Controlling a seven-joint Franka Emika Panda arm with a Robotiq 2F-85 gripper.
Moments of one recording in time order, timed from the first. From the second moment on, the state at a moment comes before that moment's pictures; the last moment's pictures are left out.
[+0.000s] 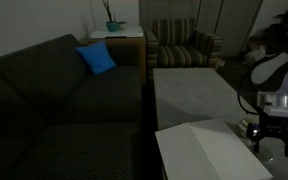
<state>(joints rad) -0.11 1.47 -0.01 -1.24 0.16 2.11 0.23</state>
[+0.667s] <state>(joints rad) -0.06 1.45 -0.01 -1.25 0.11 2.11 0.23</state>
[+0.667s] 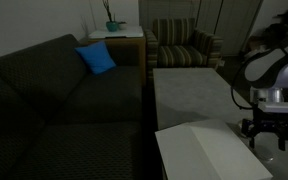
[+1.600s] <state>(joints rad) 0.02 1.46 -0.08 -1.38 0.05 2.38 0.24</state>
